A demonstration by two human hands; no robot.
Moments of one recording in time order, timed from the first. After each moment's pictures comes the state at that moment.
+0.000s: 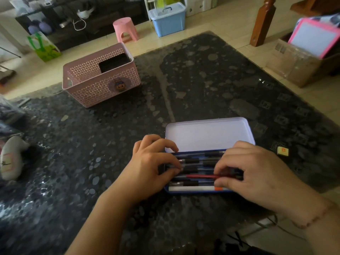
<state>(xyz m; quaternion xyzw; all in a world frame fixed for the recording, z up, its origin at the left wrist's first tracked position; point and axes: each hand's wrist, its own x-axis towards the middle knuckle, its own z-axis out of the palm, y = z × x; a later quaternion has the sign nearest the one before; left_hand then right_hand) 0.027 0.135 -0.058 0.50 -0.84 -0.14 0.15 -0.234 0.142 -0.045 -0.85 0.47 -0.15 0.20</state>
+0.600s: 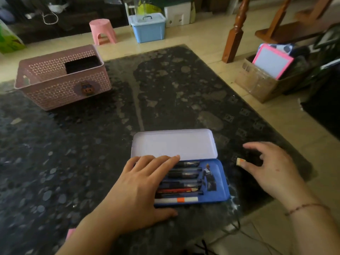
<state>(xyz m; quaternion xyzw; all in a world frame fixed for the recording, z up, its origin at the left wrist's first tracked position) -0.027 0.147 -0.066 0.48 -0.87 -0.12 0.06 -0.319 0.126 -0.057 -0.58 0.78 -0.16 0.18</state>
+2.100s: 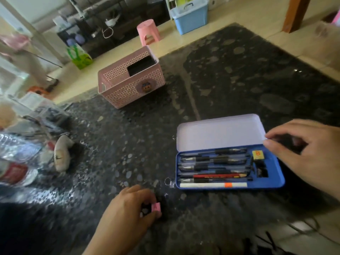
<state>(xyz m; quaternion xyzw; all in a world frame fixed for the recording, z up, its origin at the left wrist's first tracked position) 0.091 0.230 -0.039 0.70 -0.70 -0.16 0.03 -0.254 0.128 -0.049 -0.74 0.57 -0.32 0.17</state>
